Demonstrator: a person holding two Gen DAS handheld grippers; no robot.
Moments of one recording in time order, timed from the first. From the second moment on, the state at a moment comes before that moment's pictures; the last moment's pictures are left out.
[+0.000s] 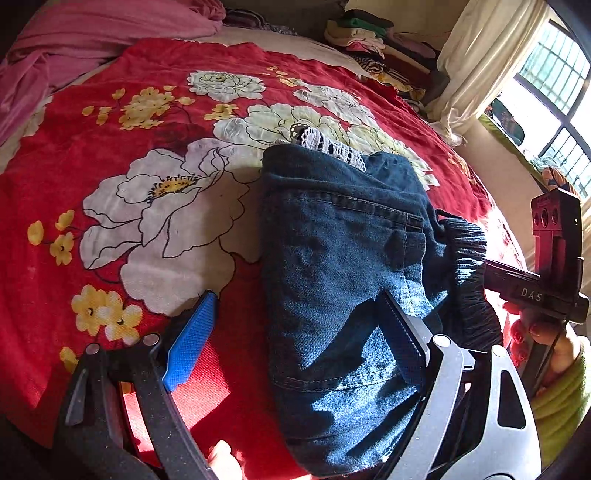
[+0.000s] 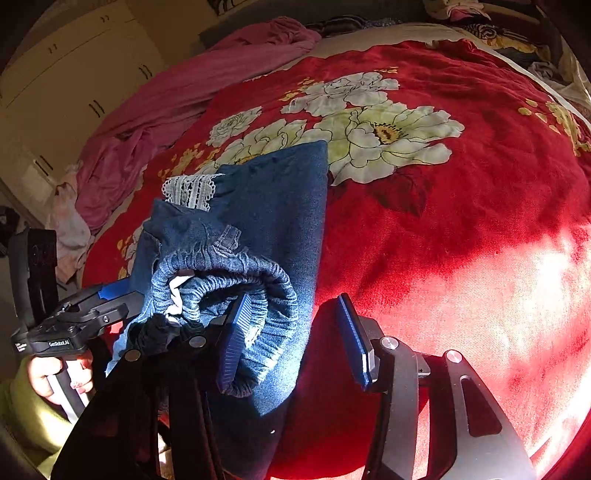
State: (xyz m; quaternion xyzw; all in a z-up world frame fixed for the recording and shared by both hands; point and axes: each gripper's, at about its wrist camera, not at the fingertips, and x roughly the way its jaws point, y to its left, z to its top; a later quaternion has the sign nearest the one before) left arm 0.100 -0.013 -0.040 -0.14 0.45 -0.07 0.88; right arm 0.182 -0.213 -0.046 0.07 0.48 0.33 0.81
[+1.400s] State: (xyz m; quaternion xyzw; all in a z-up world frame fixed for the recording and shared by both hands) left arm 0.173 -0.011 0.047 -0.12 0.37 -0.06 0.92; right arm 0.222 -0.135 0.052 -0.04 0.33 0.34 0.88
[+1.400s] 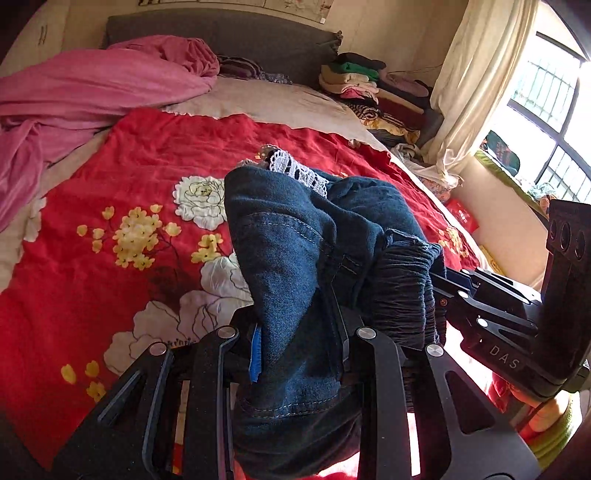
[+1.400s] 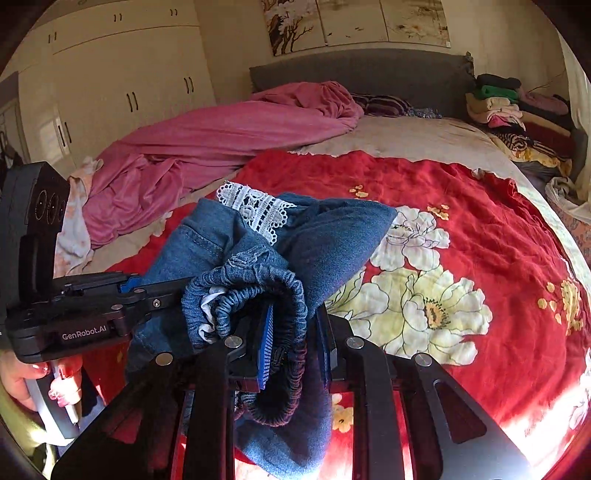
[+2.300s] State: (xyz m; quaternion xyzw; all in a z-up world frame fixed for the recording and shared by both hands) left arm 0.257 0.012 -0.015 -0.12 0.41 -0.02 0.90; right arm 0.336 -0.130 -0.029 0.02 0.44 0.29 0.85
